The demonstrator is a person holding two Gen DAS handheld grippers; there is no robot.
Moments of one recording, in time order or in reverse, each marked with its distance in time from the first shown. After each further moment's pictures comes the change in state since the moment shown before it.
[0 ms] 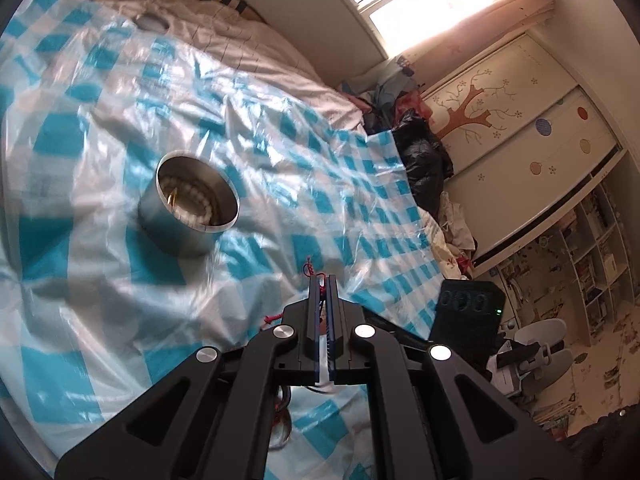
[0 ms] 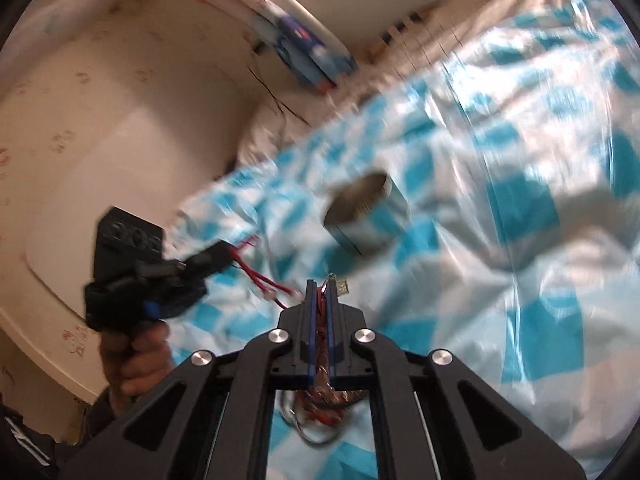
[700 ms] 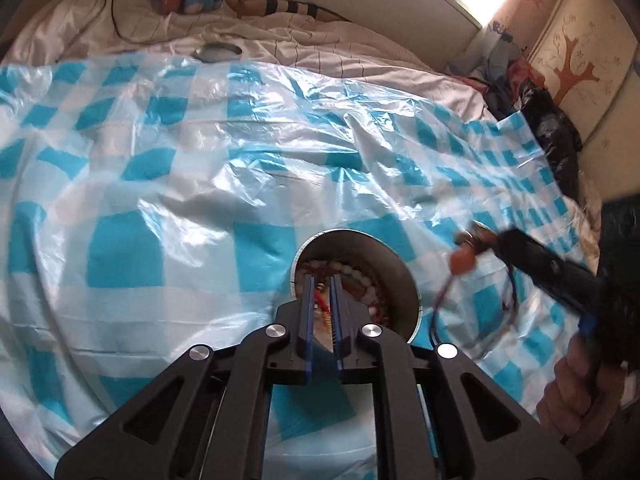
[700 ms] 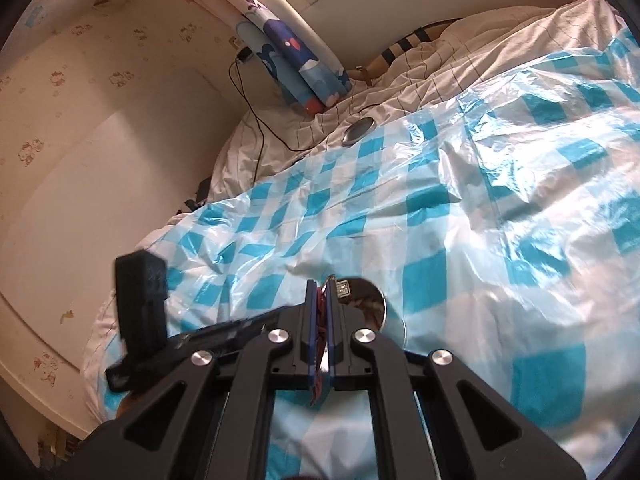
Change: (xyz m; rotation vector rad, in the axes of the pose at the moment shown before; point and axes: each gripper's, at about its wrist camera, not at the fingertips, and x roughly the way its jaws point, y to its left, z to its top) left arm 0.077 0.055 0.075 0.145 0.020 0.538; right arm 0.092 -0.011 0.105 -0.042 0.000 -0.088
